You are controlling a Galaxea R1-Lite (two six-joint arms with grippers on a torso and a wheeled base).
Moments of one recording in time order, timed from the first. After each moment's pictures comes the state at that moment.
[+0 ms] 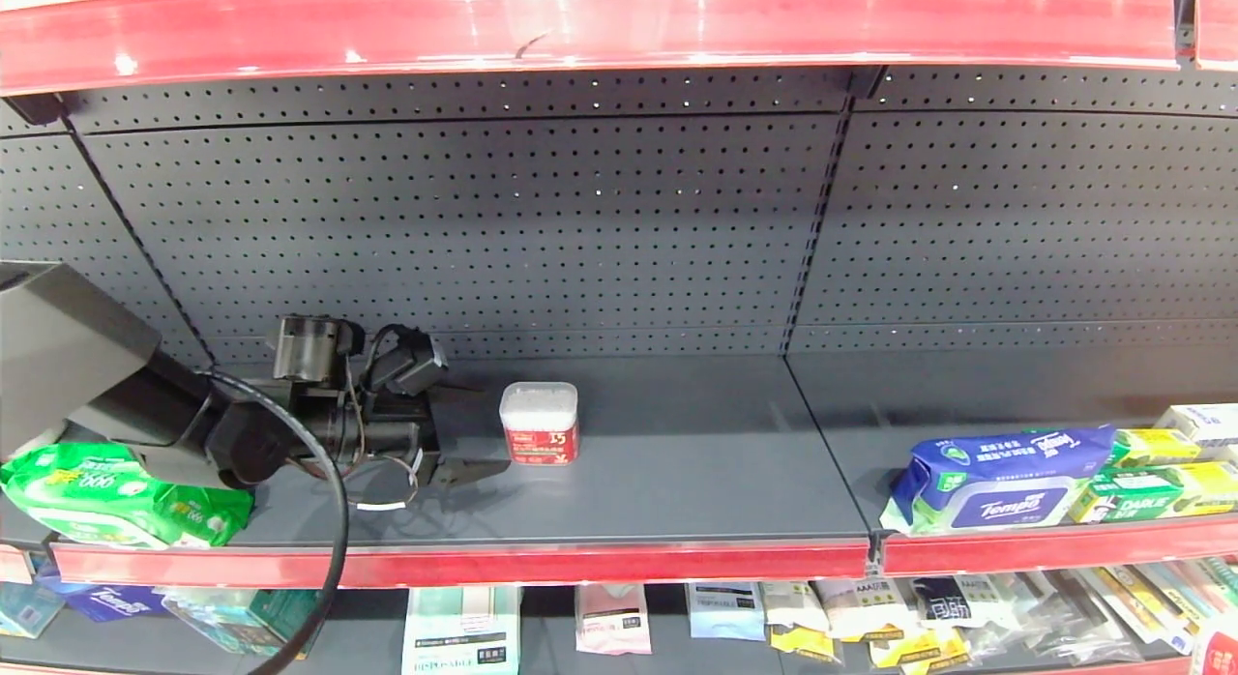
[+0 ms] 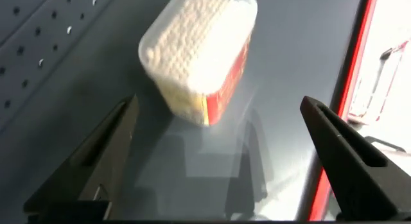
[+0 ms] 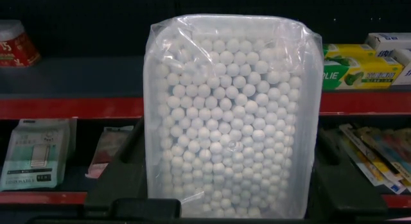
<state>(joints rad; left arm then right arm) -0.10 2.10 -0.91 -0.53 -0.84 0.68 0.00 0.00 0.00 0.00 0.00 0.00</state>
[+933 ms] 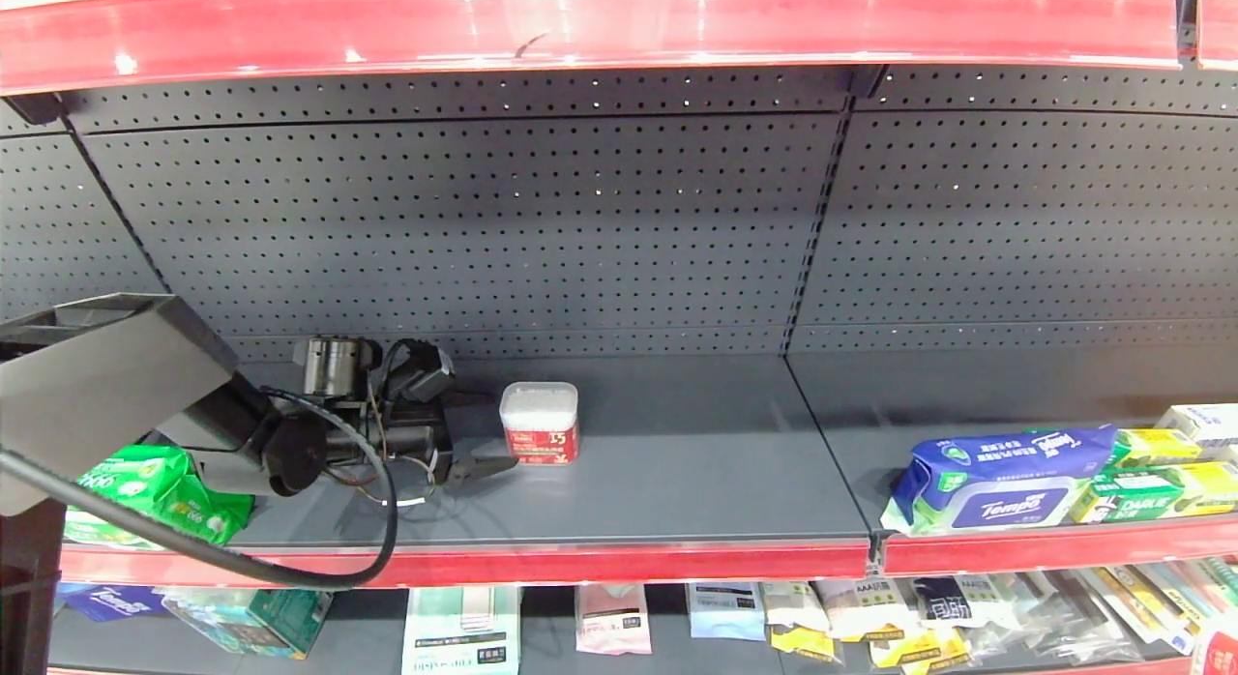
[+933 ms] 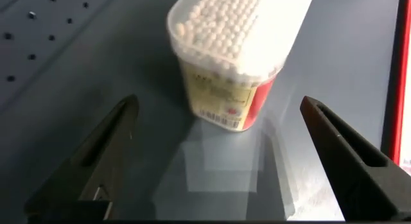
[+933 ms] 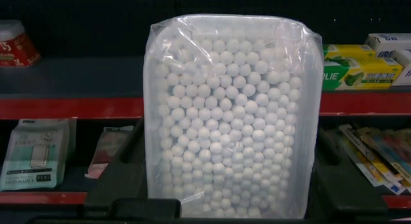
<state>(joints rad) -0.08 2.29 -0.97 -0.70 -0.91 0.62 0.00 0.00 0.00 0.00 0.00 0.00</state>
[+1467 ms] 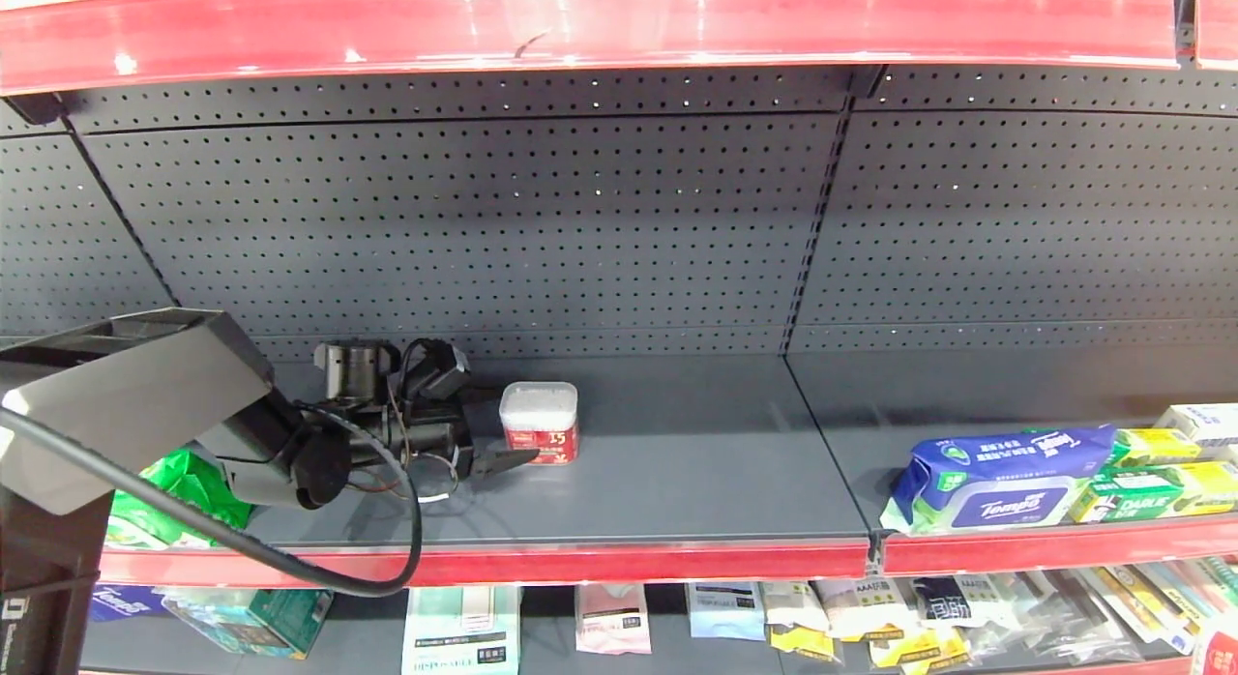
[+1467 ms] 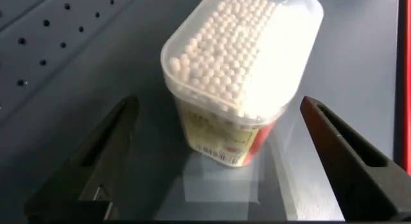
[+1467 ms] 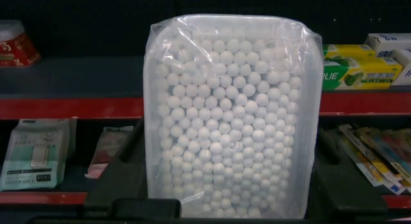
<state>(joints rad) -0.12 2.35 -0.97 -0.90 -0.91 0.49 0.00 0.00 0.00 0.00 0.00 0.00</state>
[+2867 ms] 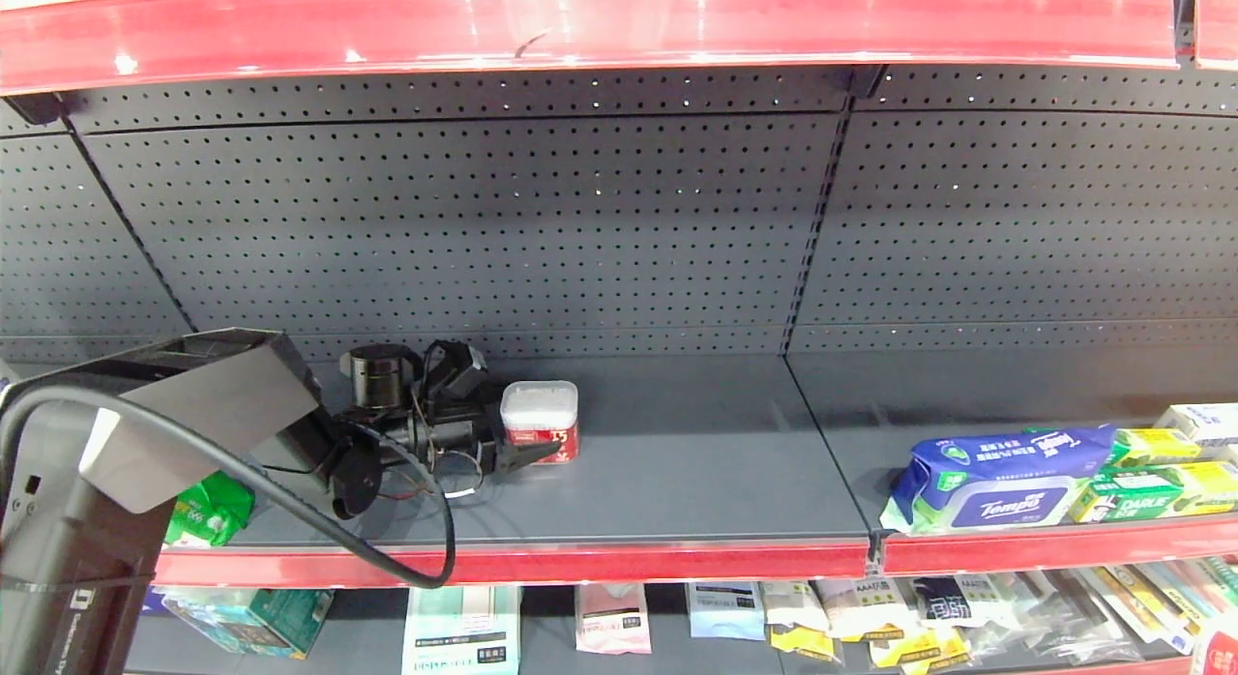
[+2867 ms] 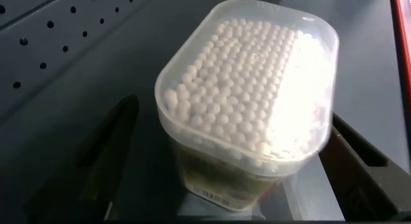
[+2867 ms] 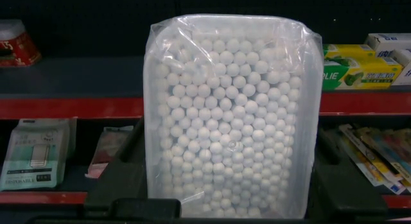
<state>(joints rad) -0.15 2.45 -1.03 -1.08 -0.94 0.34 0.00 0.00 0.00 0.00 0.00 0.00</state>
